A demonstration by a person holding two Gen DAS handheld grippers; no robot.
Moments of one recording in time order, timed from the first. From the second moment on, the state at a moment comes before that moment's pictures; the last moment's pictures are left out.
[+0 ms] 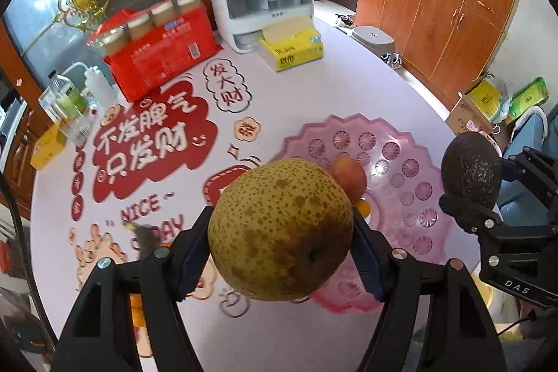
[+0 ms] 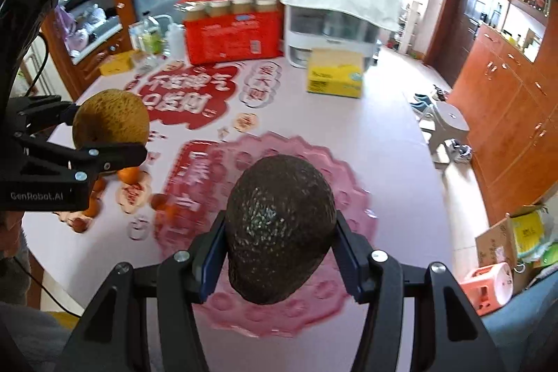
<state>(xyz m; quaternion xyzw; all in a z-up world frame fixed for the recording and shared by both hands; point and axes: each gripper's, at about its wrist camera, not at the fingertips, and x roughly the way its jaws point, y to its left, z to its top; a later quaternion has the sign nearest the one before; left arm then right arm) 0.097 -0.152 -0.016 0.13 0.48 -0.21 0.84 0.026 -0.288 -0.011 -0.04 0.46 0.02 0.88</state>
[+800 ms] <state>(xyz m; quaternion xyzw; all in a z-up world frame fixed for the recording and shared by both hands) 0.101 -0.198 -0.146 0.13 0.56 -0.16 0.80 0.054 -0.318 -0.123 -0.06 0.56 0.00 0.83</state>
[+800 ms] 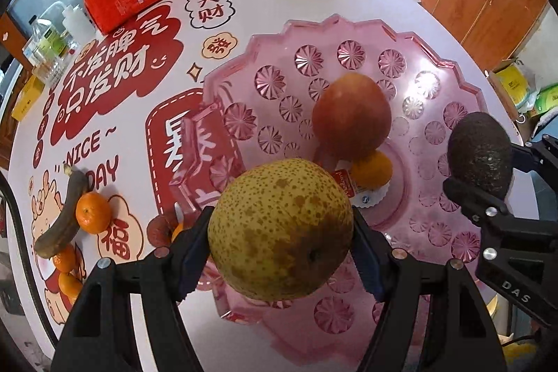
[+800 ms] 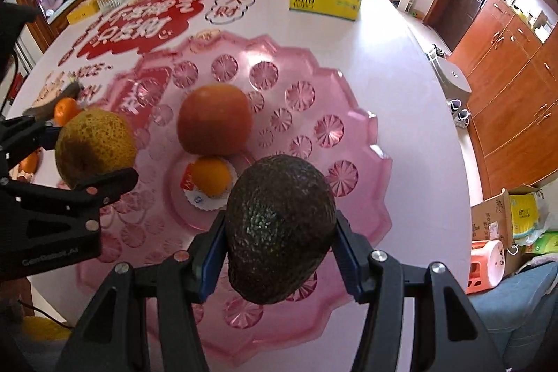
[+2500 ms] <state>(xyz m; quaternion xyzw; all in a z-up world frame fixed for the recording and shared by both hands) 0.083 -0.200 -0.128 0.13 0.57 -0.18 0.79 0.043 -0.316 -0.114 -0.06 0.54 -0.01 0.84</state>
